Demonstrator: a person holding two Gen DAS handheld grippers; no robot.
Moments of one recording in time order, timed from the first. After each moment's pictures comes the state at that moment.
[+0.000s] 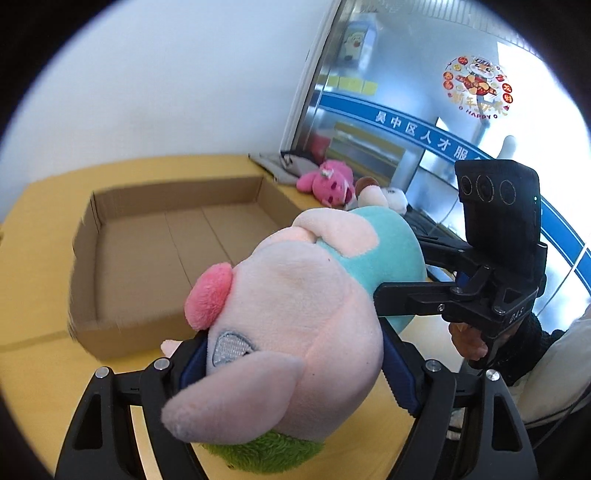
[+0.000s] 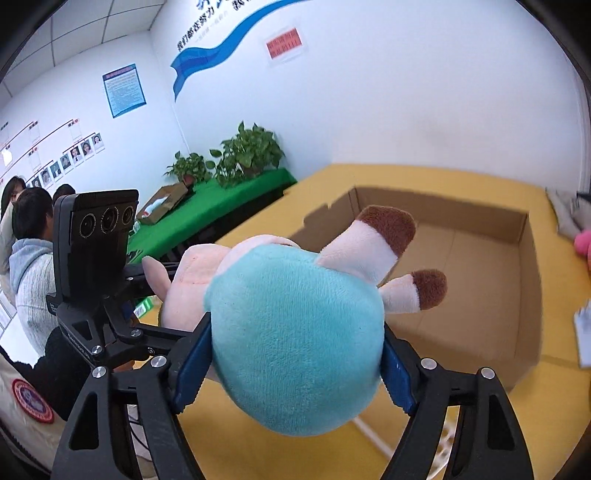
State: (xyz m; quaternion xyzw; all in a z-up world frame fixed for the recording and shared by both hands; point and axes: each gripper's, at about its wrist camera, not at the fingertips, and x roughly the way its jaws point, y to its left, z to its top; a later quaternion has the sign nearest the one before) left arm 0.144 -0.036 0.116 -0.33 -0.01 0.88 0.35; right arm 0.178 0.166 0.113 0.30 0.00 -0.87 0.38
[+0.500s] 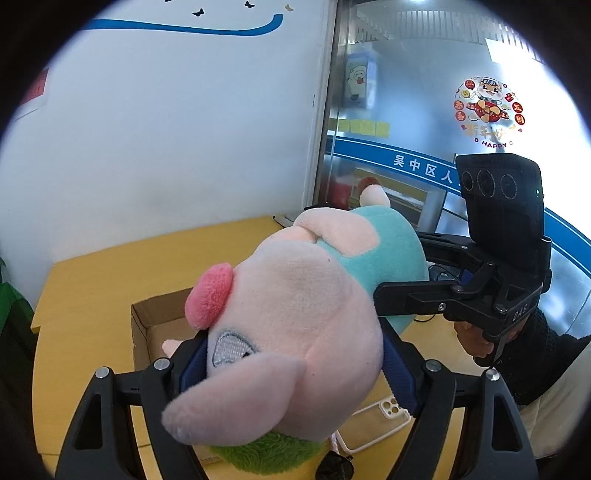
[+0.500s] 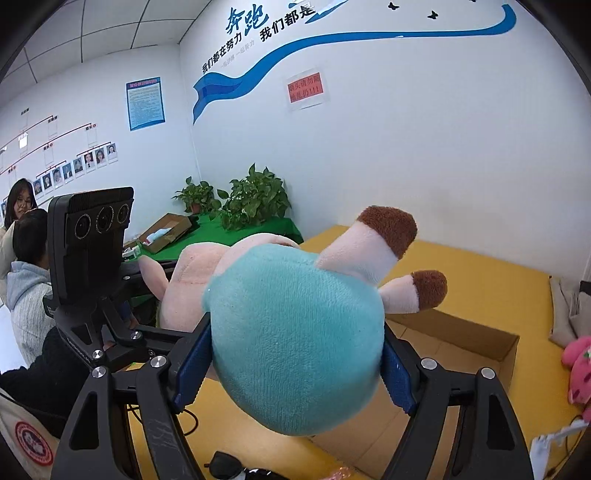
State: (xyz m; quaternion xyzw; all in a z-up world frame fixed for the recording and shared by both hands) left arm 0.061 -0.036 0.206 -0.26 0.04 0.91 0.31; right arm 0.105 0.156 0.225 0.22 0.03 -0.89 0.41
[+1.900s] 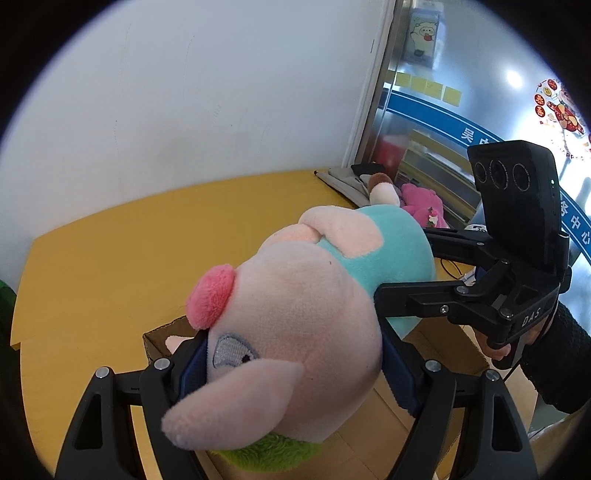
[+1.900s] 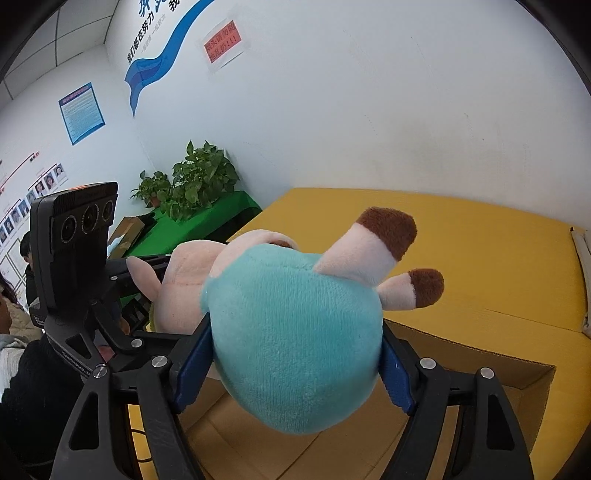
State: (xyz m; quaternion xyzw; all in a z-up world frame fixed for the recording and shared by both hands) left arm -0.146 -0.056 0.131 -0.38 0.03 0.88 0.30; right arm -0.150 0.120 0.151 0.34 -0.03 -0.87 0.36
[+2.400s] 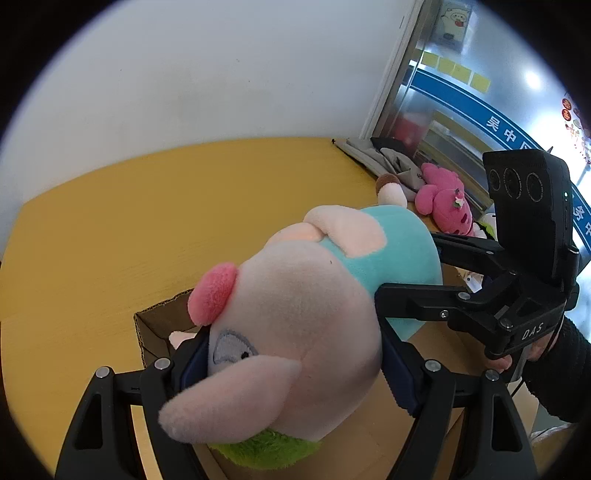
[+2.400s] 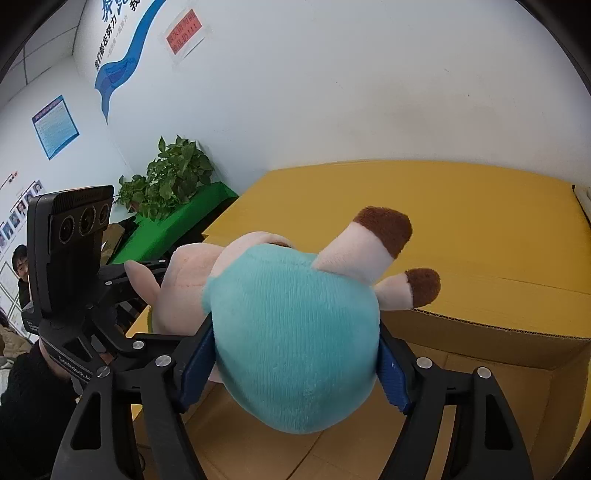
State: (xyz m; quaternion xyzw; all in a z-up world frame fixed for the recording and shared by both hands) left arm -0.192 -0.067 0.075 -0.44 0.02 0.85 0.29; right arm -0.187 0.110 0.091 0.38 -0.06 -0.86 0.33
